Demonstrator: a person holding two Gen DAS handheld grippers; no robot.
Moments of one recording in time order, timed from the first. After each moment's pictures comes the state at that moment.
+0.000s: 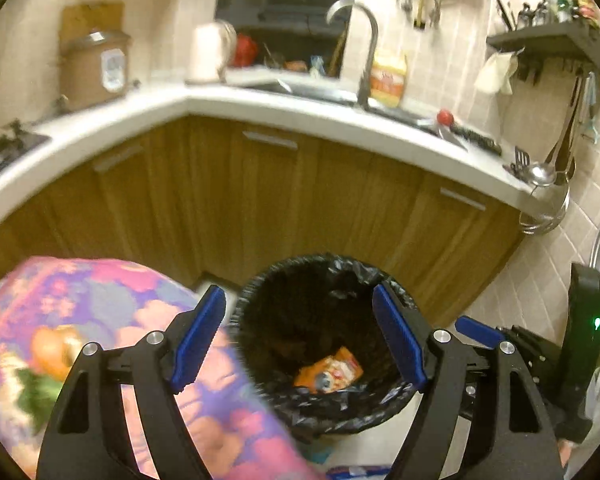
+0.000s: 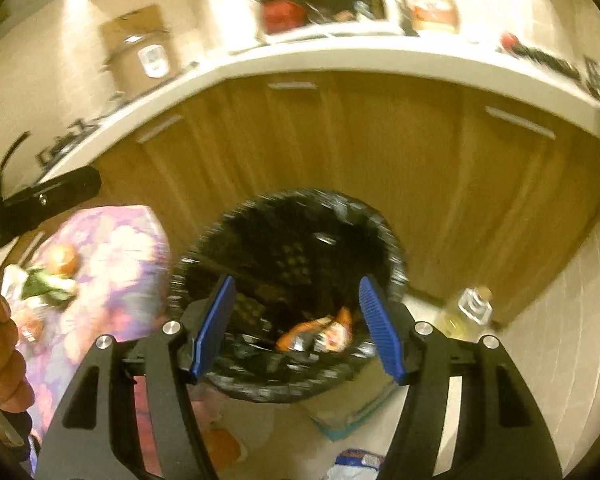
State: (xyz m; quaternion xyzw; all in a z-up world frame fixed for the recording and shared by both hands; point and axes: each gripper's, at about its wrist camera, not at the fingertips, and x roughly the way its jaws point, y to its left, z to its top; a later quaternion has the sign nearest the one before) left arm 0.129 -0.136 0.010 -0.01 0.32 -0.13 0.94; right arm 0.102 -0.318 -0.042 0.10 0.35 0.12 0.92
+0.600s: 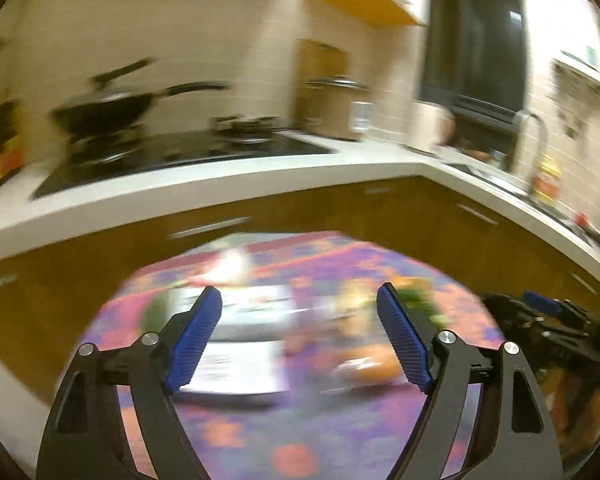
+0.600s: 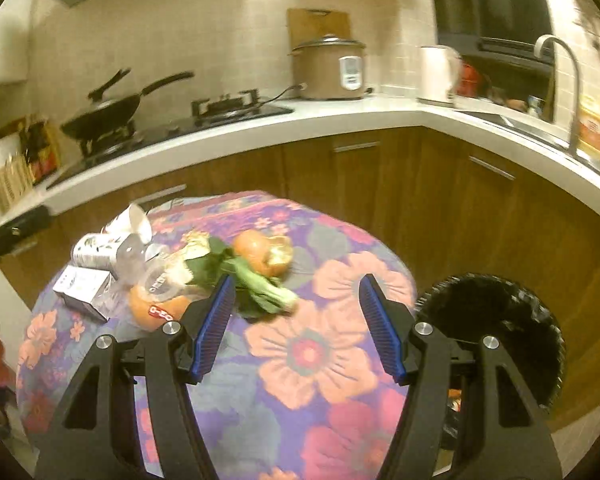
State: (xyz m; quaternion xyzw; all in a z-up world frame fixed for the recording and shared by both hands) left arm -0.080 0.130 0.032 -0.10 0.23 0.18 0.95; right arm 0.063 -0.098 0.006 -0.03 0.28 0.31 0.91
